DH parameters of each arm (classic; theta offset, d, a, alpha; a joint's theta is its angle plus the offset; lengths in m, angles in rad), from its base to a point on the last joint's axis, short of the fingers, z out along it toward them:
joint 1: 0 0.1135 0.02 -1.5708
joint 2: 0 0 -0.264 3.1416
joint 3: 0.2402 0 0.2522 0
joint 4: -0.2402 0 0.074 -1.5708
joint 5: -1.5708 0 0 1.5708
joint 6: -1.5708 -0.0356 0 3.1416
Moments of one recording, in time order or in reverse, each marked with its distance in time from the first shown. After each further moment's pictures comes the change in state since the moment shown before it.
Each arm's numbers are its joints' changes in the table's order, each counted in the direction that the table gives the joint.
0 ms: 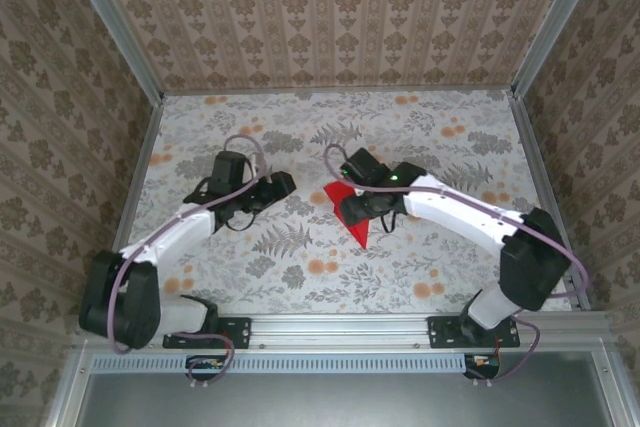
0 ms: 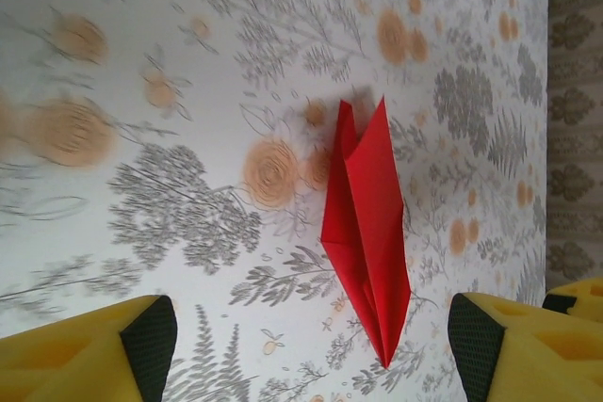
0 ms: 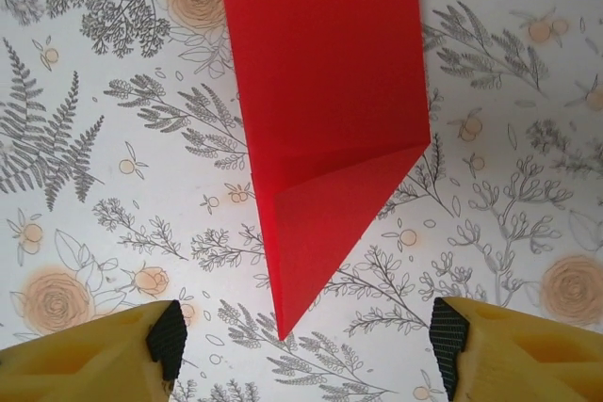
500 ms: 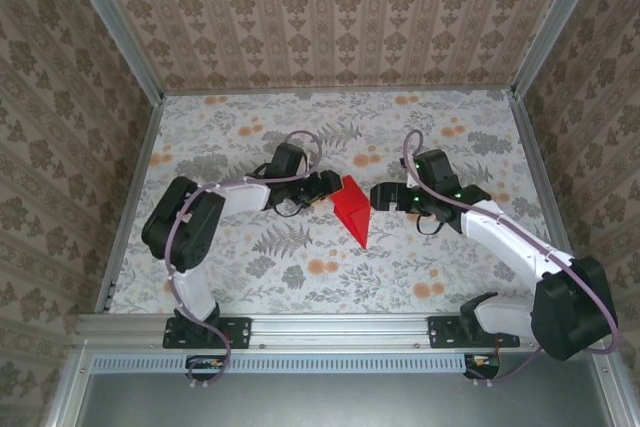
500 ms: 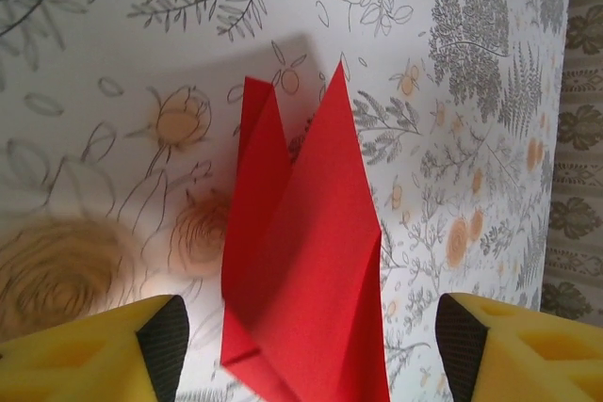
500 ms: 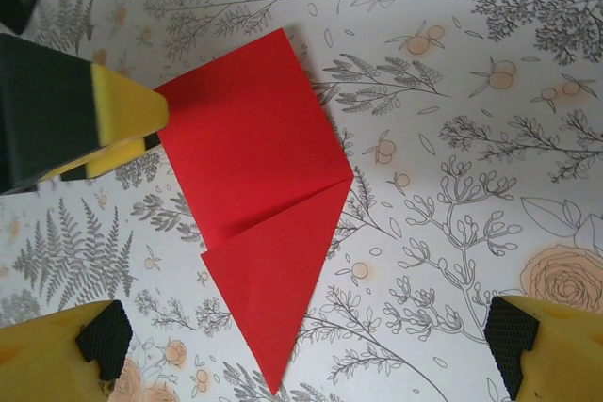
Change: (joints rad) left arm -0.194 0.514 0.259 0.230 -0.037 0.092; right arm -0.349 -0.297 -0.386 0.377 0.316 -0.117
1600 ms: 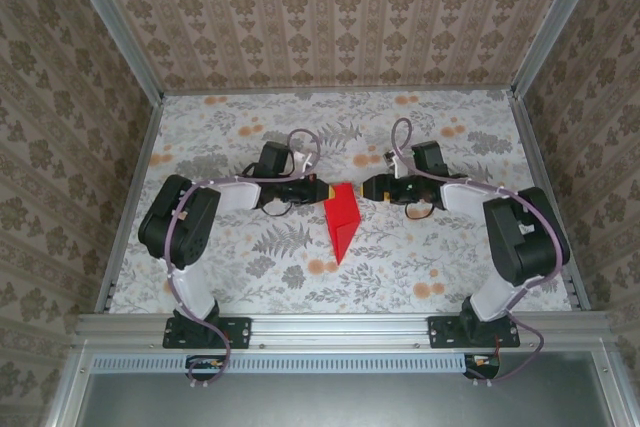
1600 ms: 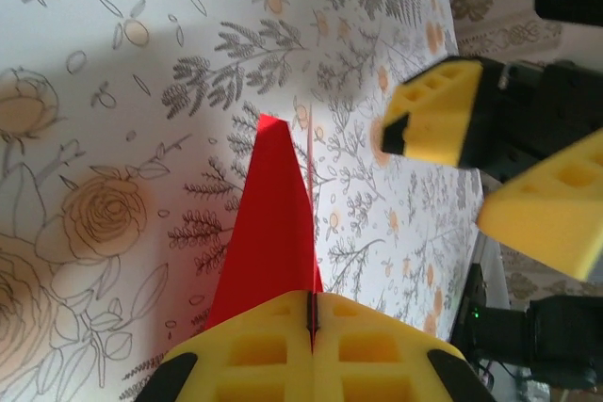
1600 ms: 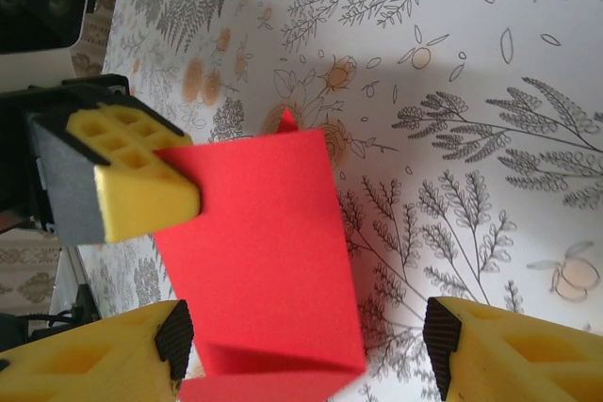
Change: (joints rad) left arm 0.083 -0.013 -0.056 0.060 -0.369 -0.300; right arm -0.127 0.451 0.050 0.398 0.537 0.058
